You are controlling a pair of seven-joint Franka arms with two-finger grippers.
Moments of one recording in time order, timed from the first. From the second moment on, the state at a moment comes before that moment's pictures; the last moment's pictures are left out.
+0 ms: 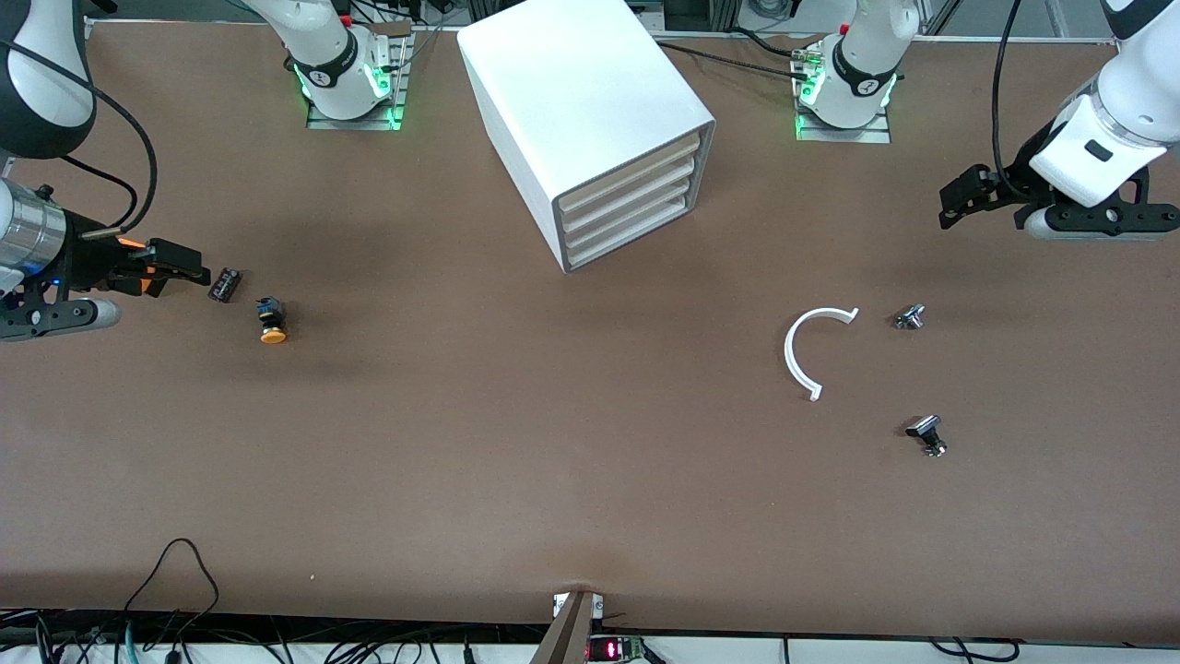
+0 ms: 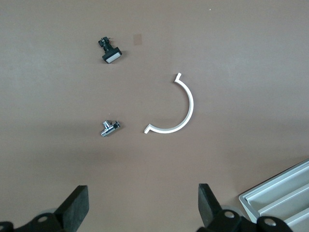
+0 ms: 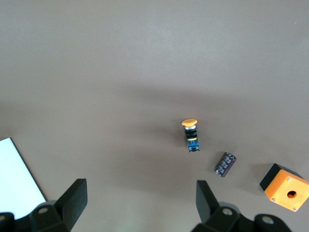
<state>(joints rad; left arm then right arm) 0.10 -0.11 -0.16 -1.83 -0.05 1.69 -0.09 0.05 0.20 -0.07 -1.54 0.09 1.61 -0.15</state>
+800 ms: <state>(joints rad) 0.14 -0.06 -0.15 -1.78 -0.05 1.70 -0.09 0.06 0.20 -0.05 -1.54 -0.04 1.60 -0.13</state>
